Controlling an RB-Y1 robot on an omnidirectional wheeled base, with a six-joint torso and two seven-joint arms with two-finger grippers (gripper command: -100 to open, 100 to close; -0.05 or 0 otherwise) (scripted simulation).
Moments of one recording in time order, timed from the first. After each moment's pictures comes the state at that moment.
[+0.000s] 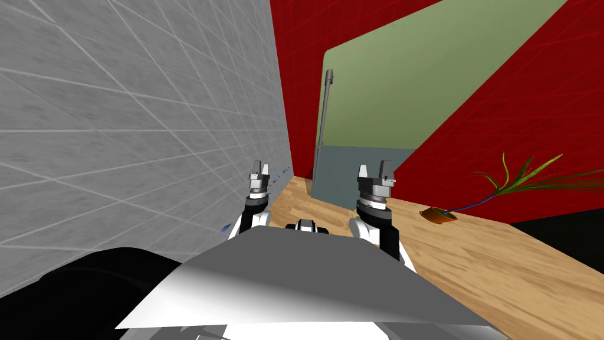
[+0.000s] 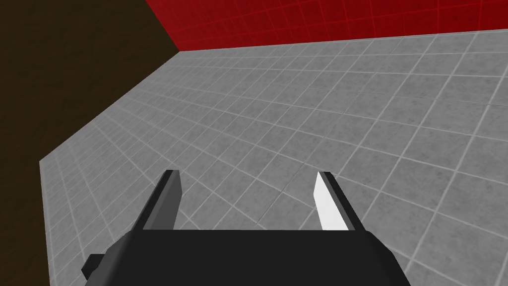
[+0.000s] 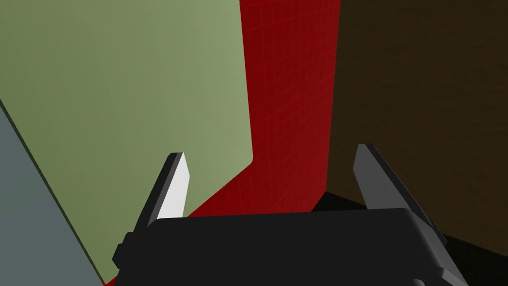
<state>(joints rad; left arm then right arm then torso) 0.45 0.03 -0.06 -2.33 -0.10 -0.54 -0.12 0.43 -0.07 0.02 -2.31 -0.09 -0.58 0.13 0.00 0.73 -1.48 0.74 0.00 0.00</state>
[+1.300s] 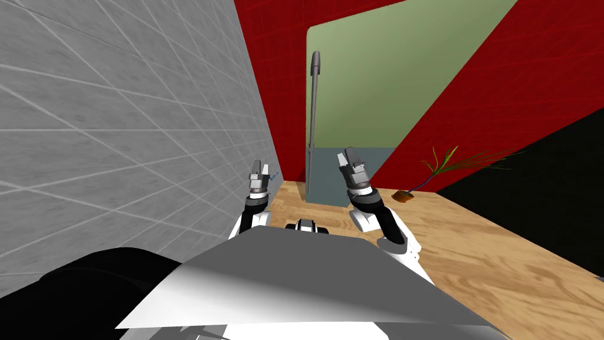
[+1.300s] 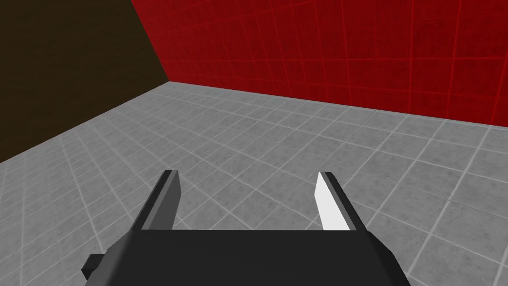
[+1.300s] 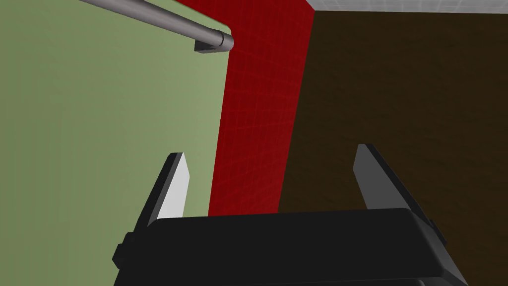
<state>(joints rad) 0.45 0.03 -0.06 -2.33 -0.10 -0.54 -0.12 0.19 -0.43 0.16 -2.40 -0.05 -0.37 0.23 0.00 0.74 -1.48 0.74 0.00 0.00</state>
